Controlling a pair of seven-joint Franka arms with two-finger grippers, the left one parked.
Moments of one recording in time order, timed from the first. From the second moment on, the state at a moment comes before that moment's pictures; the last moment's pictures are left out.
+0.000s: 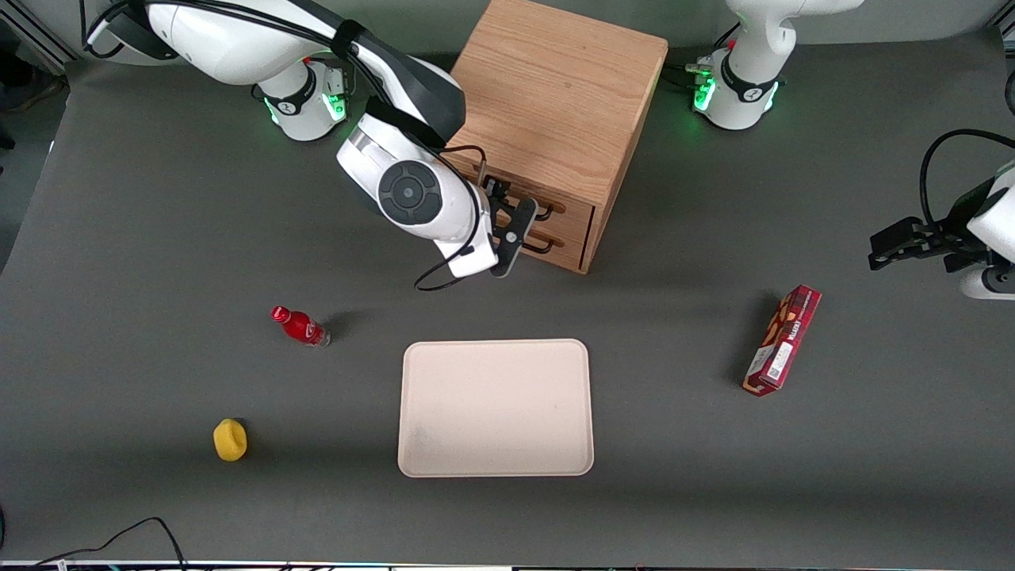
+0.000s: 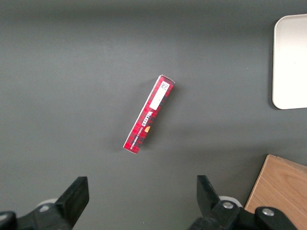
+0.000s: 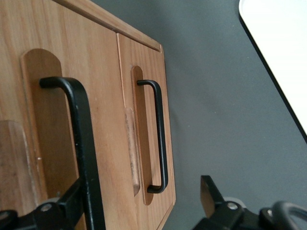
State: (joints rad) arm 0.12 0.61 0.74 -1.48 -0.03 1.83 -0.26
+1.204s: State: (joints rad) arm 0.10 0.66 0.69 -1.43 -0.14 1.93 -0.38
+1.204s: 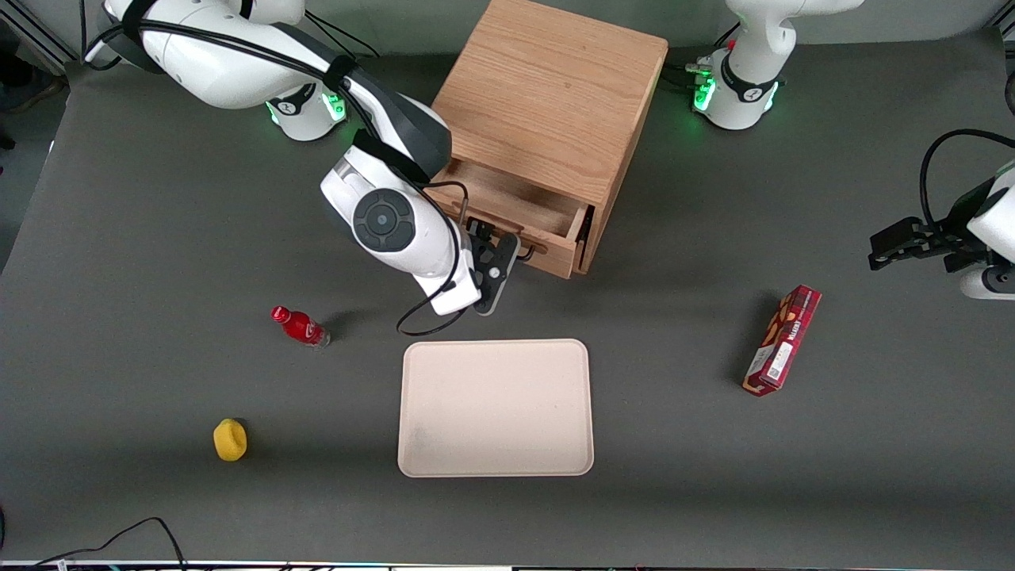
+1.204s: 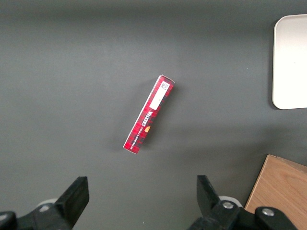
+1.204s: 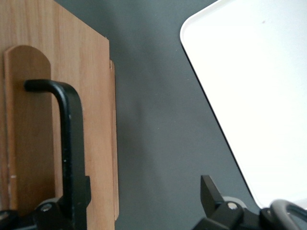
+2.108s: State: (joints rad) arm 0.11 0.67 0.54 -1.35 -0.08 1.95 -0.53
